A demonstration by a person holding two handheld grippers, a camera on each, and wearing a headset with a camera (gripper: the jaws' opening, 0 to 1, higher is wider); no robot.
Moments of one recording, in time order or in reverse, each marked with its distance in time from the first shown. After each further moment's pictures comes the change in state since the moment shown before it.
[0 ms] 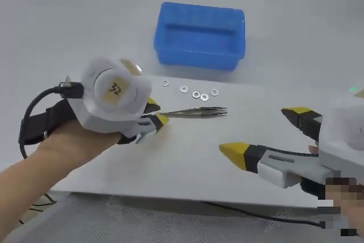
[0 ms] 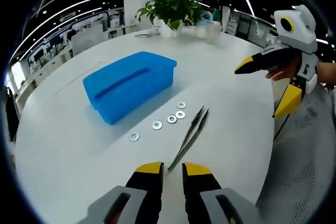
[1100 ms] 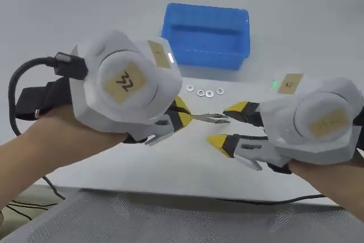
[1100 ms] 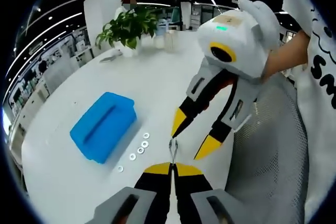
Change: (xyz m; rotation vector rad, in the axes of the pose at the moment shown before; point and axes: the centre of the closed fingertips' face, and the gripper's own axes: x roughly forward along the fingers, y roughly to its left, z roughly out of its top) left arm -0.057 -0.059 0.051 0.286 -0.022 -0.137; right arm 0.038 0.055 0.009 -0.451 0.076 0.244
